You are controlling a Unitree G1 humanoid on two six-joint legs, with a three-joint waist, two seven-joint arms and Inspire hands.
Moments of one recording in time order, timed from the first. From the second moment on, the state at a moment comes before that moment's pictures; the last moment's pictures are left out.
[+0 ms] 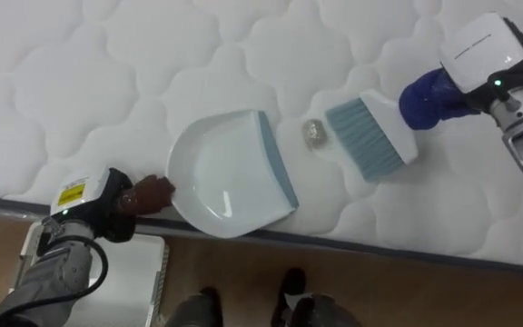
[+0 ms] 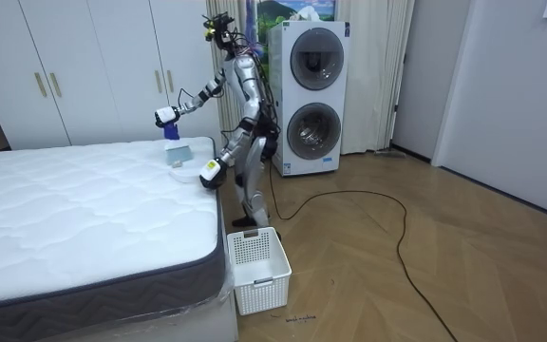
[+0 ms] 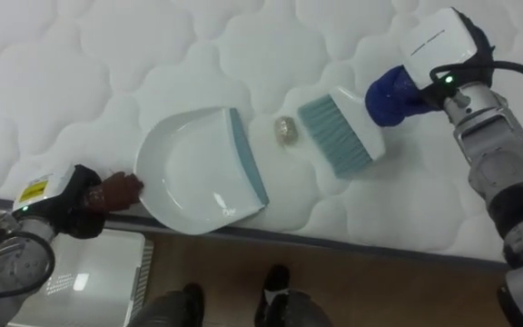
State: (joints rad) left arm -0.26 0.54 -0.40 0.81 0.52 -0.06 0.33; right arm -0.71 -0.74 0.57 0.98 -1.42 0.13 -0.53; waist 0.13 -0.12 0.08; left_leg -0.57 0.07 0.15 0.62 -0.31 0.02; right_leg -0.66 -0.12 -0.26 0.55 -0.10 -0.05
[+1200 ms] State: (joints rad) left arm -0.19 0.50 -0.41 0.78 0.51 0.02 0.37; right arm -0.54 -0.53 0.60 0.68 -1.30 0.20 -0.38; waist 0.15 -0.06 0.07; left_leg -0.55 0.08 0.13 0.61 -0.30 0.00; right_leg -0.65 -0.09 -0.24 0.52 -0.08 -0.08
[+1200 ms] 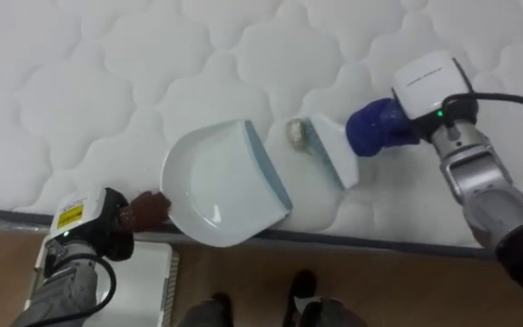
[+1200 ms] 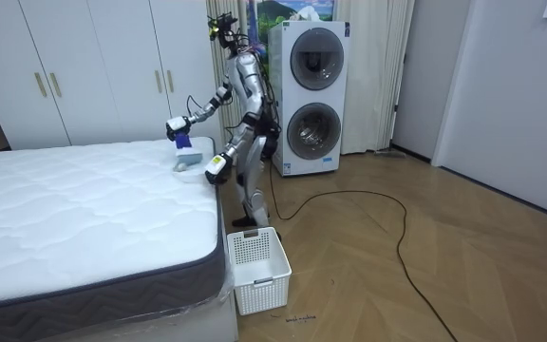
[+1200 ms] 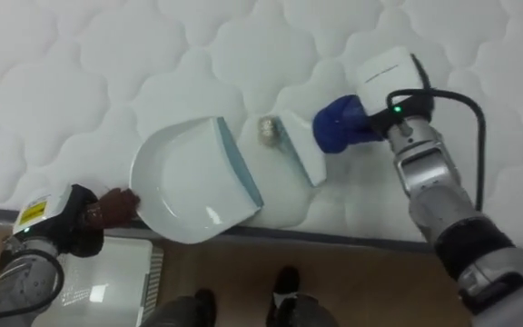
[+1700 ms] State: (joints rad) left arm -0.17 0.47 -0.46 0.82 0.50 0.02 0.38; right arm -0.49 -0.48 0.70 0.49 -1.23 0.10 -0.26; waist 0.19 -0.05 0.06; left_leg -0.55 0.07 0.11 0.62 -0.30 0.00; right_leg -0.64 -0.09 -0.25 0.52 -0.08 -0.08
